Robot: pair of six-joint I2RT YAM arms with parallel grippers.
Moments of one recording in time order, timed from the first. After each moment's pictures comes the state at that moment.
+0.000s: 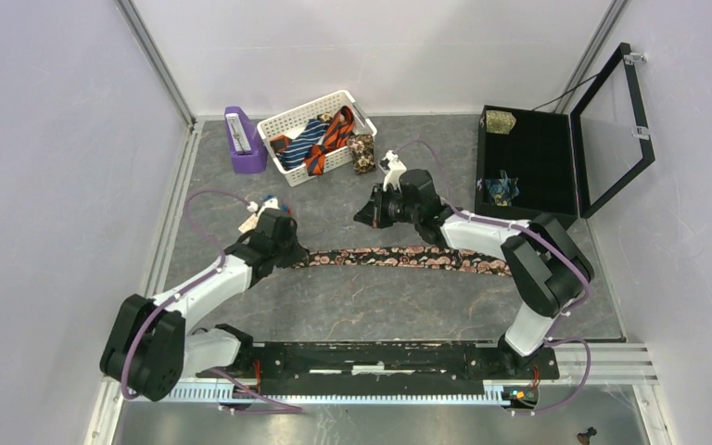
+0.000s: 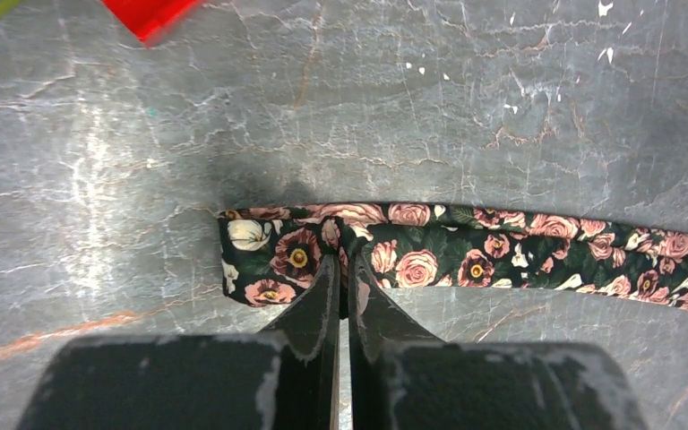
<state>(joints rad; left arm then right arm) -0.42 1.17 0.54 -0.21 -0.10 -0.73 0.64 1.74 0.96 0.34 -0.36 0.55</state>
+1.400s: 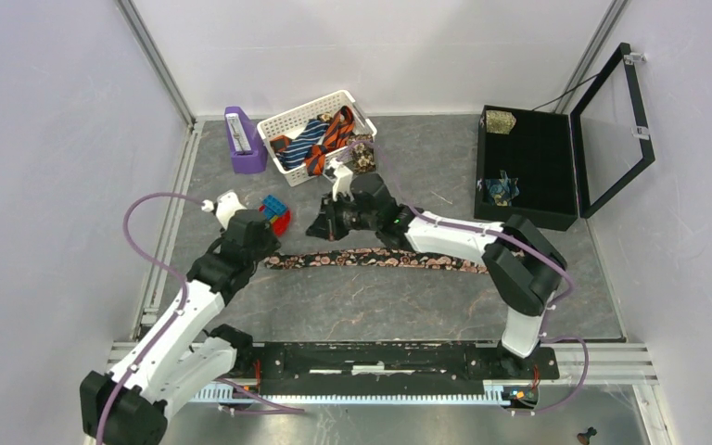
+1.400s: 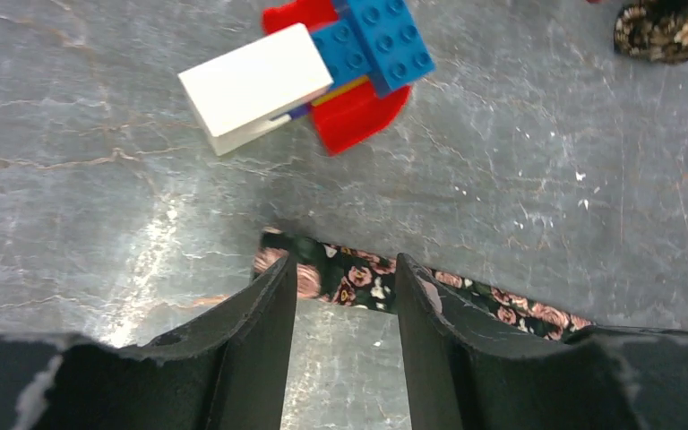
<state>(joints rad) -0.41 0.86 0.64 -0.51 -0.44 -0.74 0.86 1.79 1.15 0.26 -0.36 0.54</state>
